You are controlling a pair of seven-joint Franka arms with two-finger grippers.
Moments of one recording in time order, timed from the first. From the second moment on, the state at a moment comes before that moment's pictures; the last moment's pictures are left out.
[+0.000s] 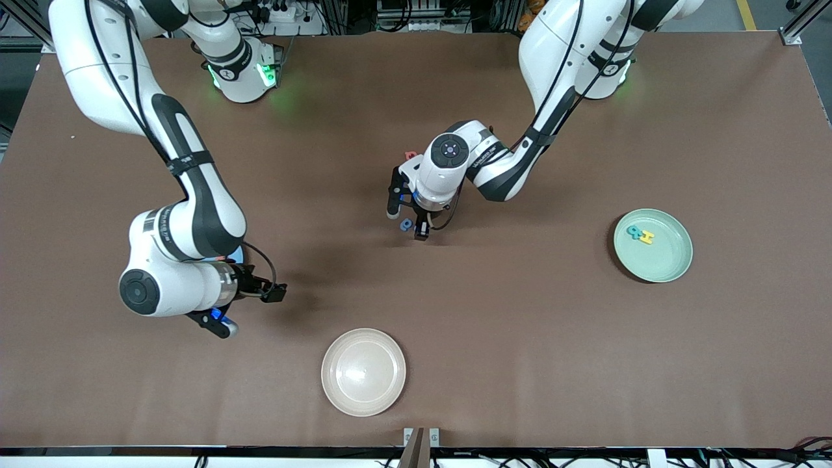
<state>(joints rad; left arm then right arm) -0.61 0.71 -0.24 -1.74 0.08 2.59 0.84 0.09 0.72 0.15 -1.38 0.16 1.86 0.67</state>
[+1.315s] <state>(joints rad) -0.61 0.71 -0.23 -1.74 0.08 2.60 0.84 0.13 0.72 0.15 -1.38 0.16 1.89 0.74</state>
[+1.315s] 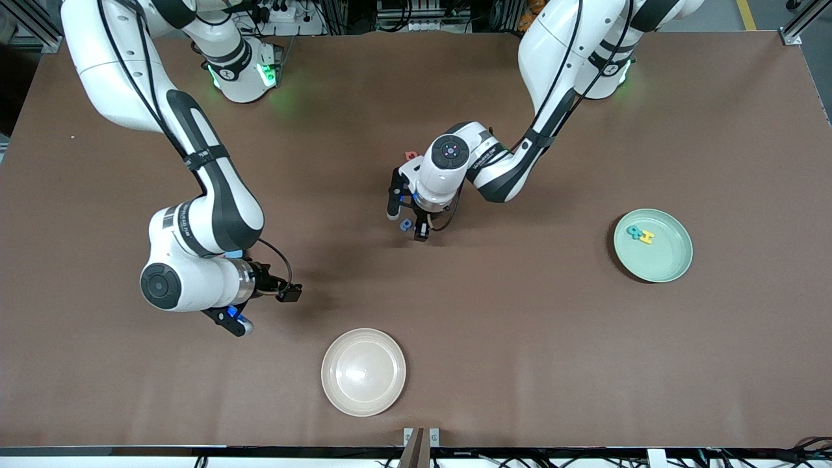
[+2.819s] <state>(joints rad) -0.61 0.60 -0.27 -1.89 0.08 2.58 0.52 0.13 0.72 0.15 -1.38 0.17 1.89 0.74</state>
